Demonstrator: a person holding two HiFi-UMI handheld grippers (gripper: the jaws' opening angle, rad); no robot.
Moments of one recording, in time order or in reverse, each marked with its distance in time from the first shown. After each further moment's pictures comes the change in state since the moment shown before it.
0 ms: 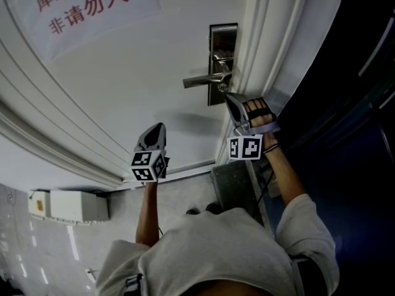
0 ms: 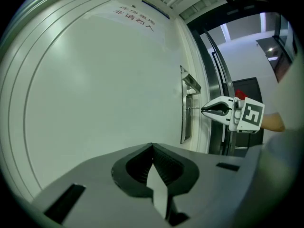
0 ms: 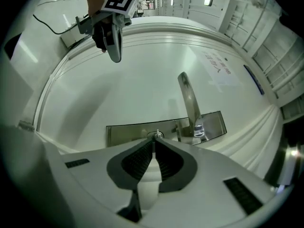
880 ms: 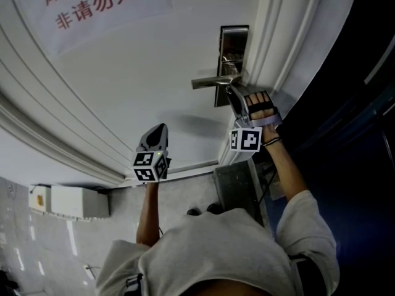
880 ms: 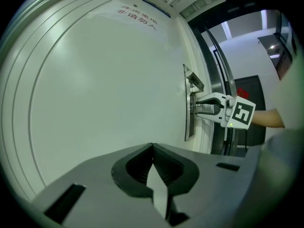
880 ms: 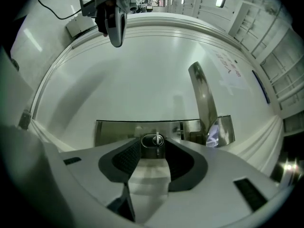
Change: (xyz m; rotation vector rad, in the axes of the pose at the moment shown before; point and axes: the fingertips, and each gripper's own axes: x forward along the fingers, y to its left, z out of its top) left arm -0.004 0.014 -0.006 0.002 0.014 0.026; right arm 0.036 -0.002 0.000 -0.092 0.026 -0.010
